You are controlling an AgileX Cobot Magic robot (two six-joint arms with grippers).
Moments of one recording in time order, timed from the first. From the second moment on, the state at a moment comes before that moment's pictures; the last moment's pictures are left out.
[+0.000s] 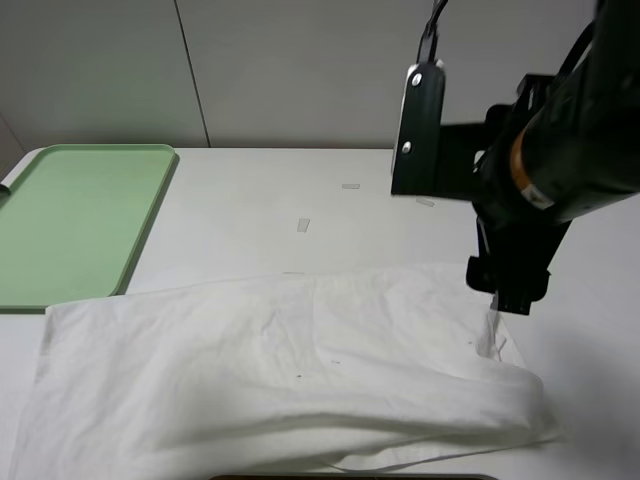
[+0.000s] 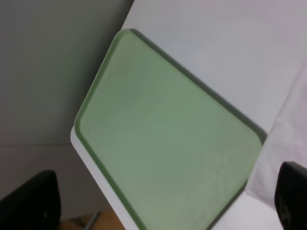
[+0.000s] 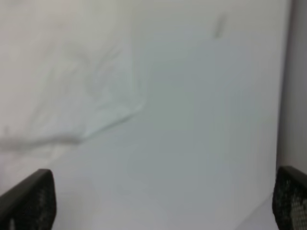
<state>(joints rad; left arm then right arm) -0.95 0.85 -0.81 0.75 1.03 -0.02 0.99 1.37 -0.89 -0.70 1.08 -0.11</state>
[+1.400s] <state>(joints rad) -0.95 0.14 -0.87 0.06 1.00 0.12 0.99 0.61 -0.93 -0.56 0.81 0.22</state>
